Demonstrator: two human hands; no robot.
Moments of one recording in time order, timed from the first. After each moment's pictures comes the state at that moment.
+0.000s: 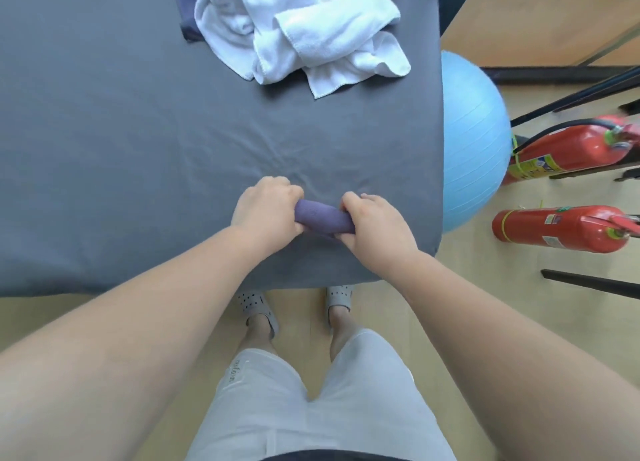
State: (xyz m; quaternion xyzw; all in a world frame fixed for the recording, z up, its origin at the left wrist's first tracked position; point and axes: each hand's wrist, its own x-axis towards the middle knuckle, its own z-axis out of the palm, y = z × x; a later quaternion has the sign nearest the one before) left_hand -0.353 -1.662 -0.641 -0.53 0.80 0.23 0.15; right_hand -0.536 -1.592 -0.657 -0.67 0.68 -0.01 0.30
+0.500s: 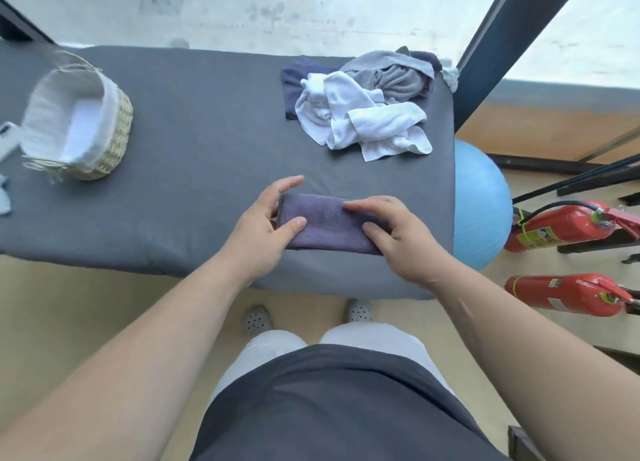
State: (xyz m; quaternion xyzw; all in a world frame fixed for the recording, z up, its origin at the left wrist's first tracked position) left_hand -0.257 -1.596 -0.439 -0.59 0.53 0.55 -0.25; right_hand -0.498 -1.580 -0.458 -0.59 0.57 -0.25 0.51
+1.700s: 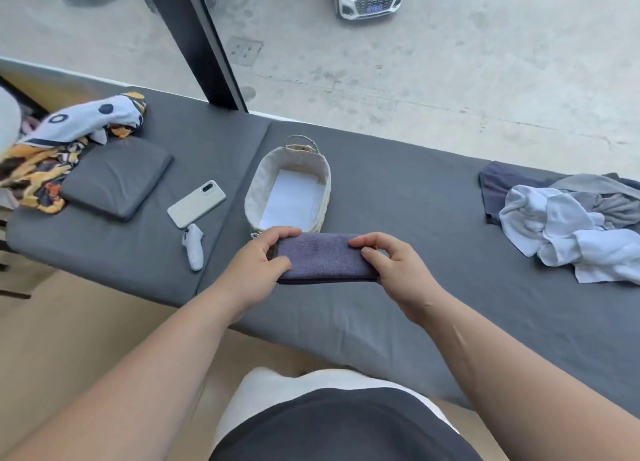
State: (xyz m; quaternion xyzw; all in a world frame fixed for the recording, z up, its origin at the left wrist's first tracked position) left_hand 0.270 -1.729 -0.408 -0.69 0.48 0.49 -0.24; right_hand 0.031 -1.753 -0.433 -0.47 0.58 -0.28 0.61
